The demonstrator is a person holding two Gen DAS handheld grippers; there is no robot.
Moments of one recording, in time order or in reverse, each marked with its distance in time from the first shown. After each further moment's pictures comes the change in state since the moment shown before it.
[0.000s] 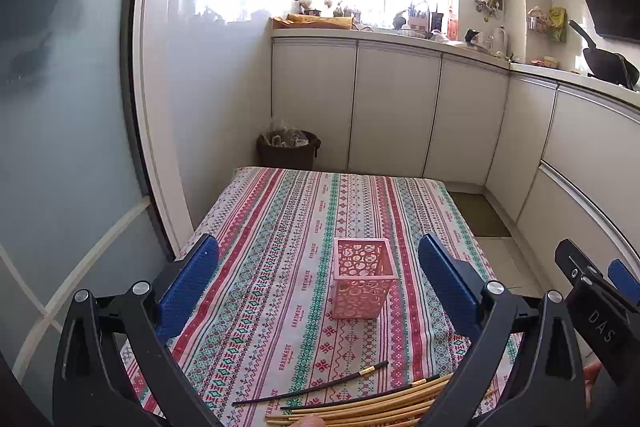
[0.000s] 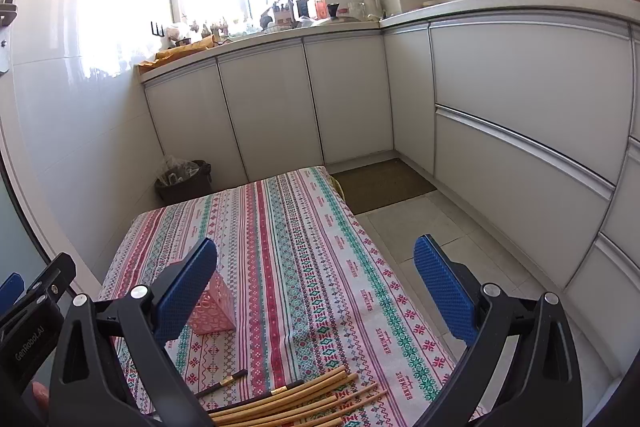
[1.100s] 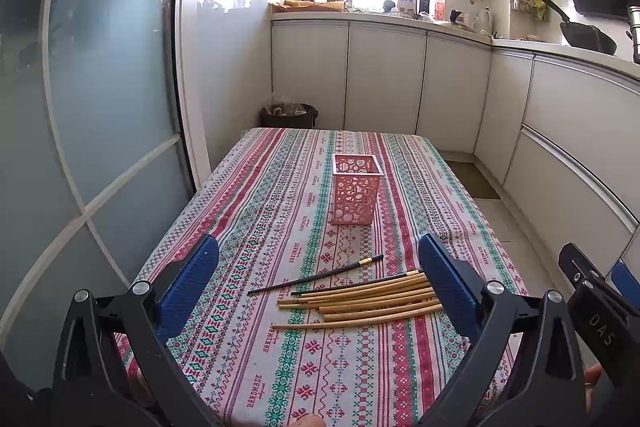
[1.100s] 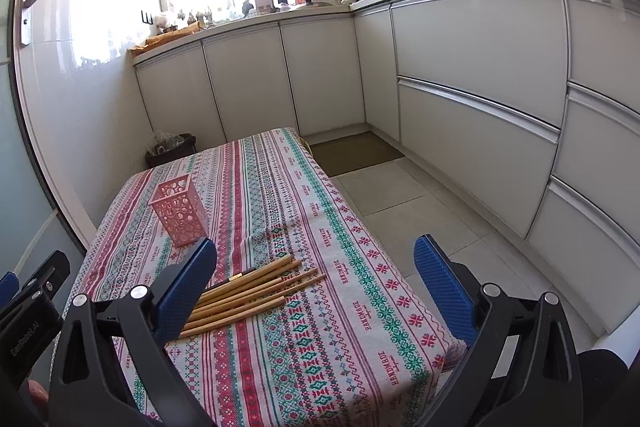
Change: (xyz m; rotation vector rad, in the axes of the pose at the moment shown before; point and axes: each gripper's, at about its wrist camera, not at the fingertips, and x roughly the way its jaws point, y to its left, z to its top) left arm -0.098 0.000 -0.099 0.028 0.043 -0.007; right arm -0.096 -0.054 -0.098 0.021 0.048 -0.058
